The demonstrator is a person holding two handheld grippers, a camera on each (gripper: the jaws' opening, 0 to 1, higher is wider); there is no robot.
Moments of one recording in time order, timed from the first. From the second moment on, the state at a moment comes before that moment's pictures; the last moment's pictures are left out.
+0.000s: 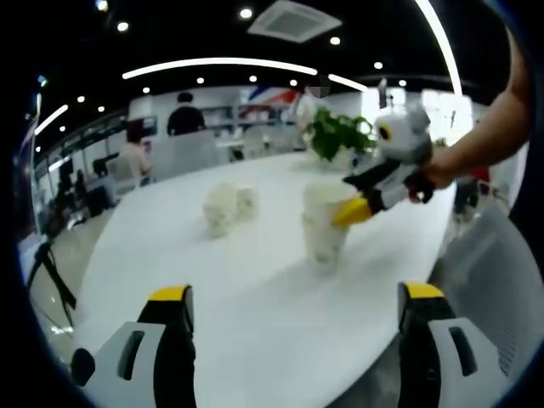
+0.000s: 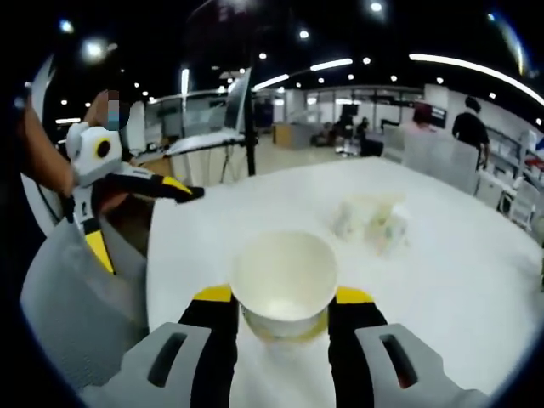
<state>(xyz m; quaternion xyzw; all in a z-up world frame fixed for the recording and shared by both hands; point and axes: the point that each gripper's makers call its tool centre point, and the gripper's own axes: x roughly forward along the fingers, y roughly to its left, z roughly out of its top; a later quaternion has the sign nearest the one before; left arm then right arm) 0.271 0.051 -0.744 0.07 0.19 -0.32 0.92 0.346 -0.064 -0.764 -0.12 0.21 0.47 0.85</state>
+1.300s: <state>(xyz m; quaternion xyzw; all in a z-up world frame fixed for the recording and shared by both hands) 0.285 0.065 -0.726 0.00 0.17 -0.29 0.94 0.335 -0.191 -0.741 -0.06 0.19 0.37 0.91</state>
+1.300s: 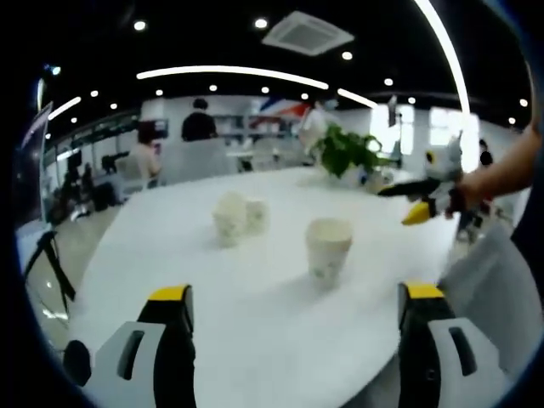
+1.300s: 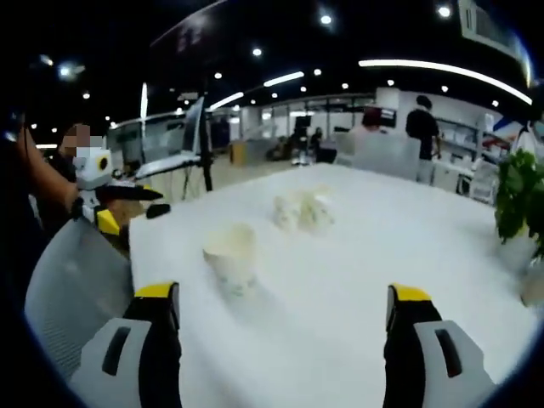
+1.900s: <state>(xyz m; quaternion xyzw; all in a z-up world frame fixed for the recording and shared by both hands) 0.292 0.075 -0.730 0.02 0.17 -0.29 0.94 0.338 -0.218 -0.736 -0.05 0.17 0.33 0.93</state>
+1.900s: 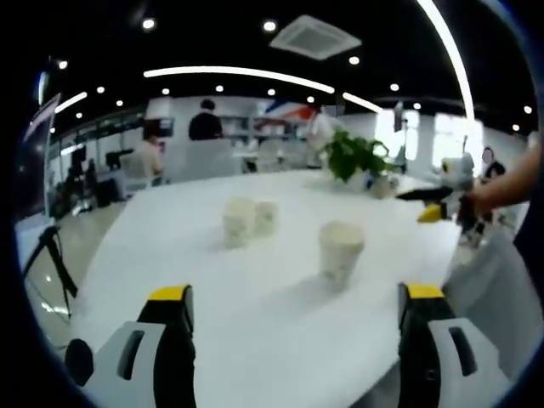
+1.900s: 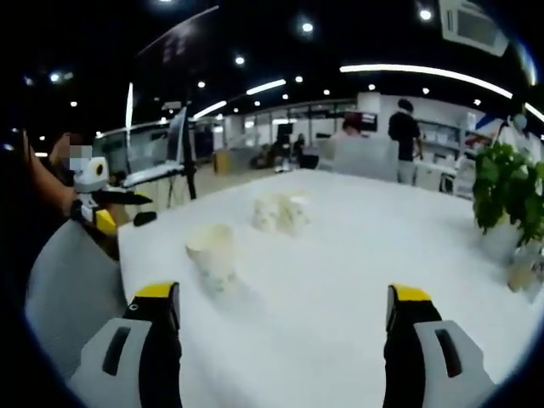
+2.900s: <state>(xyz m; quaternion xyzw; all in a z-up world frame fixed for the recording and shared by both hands) 0.474 0.063 -0.762 0.03 0.17 -0.32 0.93 0.354 -0.216 -0.750 -0.04 0.20 0.30 0.93</state>
